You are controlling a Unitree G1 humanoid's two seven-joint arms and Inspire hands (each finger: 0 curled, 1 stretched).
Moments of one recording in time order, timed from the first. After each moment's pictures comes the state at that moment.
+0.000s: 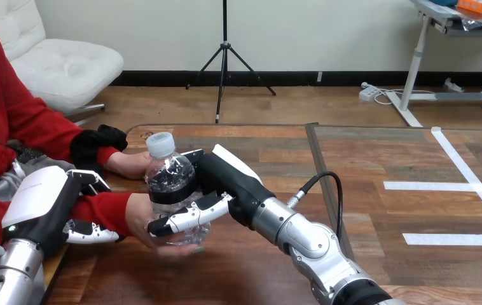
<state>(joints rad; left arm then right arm) -0.48 0.62 -0.32 1.30 0.58 -0.77 0.50 -0.68 0.08 0.20 1.12 -0.16 -0.58 0.31</state>
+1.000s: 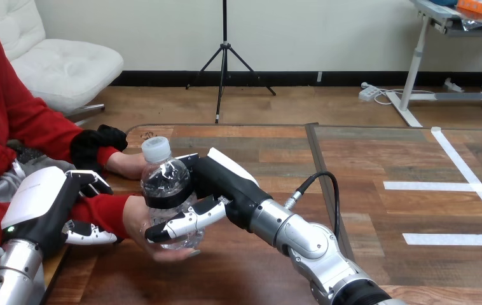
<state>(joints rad) -0.48 0.62 -0.31 1.30 0.56 -0.77 0.48 -0.68 0.08 0.22 1.12 -0.16 -0.58 0.35</state>
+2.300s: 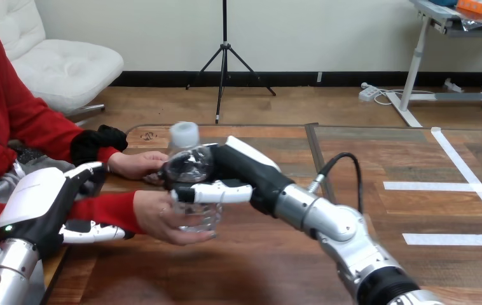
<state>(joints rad) -0.48 0.64 -0.34 1.29 0.61 -0.74 0.49 -0.68 -0.04 0.19 1.02 -0.14 -0.54 0.47</state>
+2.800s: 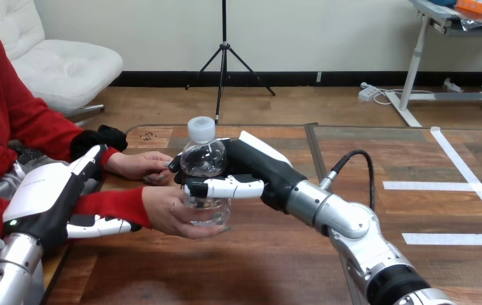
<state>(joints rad) -0.50 0.64 -0.34 1.28 0.60 -0.76 0.46 -0.68 -0.08 0.17 1.02 -0.11 -0.56 0.49</state>
